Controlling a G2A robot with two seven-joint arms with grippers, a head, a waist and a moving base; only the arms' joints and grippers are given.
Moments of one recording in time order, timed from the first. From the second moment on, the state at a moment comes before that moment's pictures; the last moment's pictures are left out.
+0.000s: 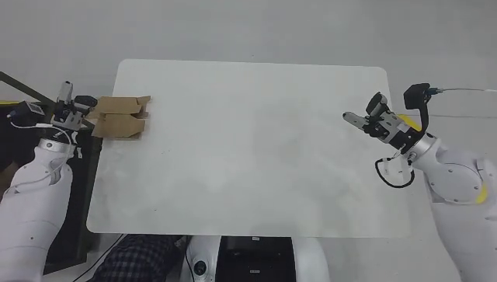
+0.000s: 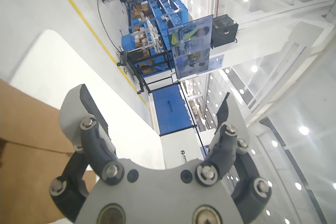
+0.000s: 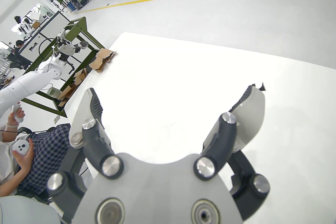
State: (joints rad) left arm 1.36 -0.84 -1.66 -1.02 -0.59 -0.67 -0.48; right arm -1.40 -0.98 1.58 -1.77 -0.38 -0.53 0.56
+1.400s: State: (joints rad) left arm 0.96 -0.94 -1.52 -0.36 -0.50 -0.50 -0.56; right arm -1.40 -0.98 1.58 -1.77 -0.38 -0.53 0.56
